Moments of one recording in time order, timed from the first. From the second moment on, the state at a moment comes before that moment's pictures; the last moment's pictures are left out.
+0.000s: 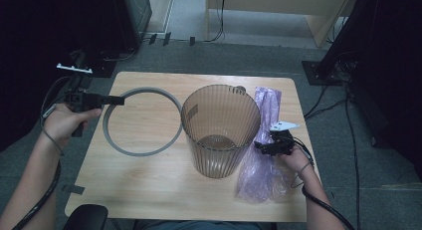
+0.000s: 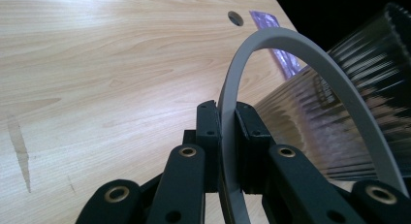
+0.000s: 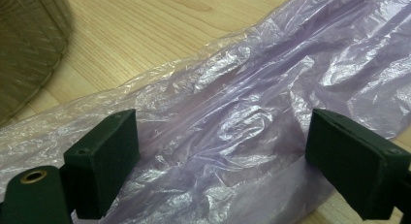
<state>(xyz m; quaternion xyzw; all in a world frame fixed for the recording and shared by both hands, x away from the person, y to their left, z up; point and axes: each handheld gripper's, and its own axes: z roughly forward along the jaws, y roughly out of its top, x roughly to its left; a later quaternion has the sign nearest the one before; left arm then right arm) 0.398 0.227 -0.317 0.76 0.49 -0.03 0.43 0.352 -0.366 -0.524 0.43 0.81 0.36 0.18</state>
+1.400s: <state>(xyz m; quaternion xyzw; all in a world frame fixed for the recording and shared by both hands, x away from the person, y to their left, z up) 0.396 0.228 -0.377 0.76 0.50 0.00 0.42 0.356 -0.392 -0.515 0.47 0.78 0.38 0.19</state>
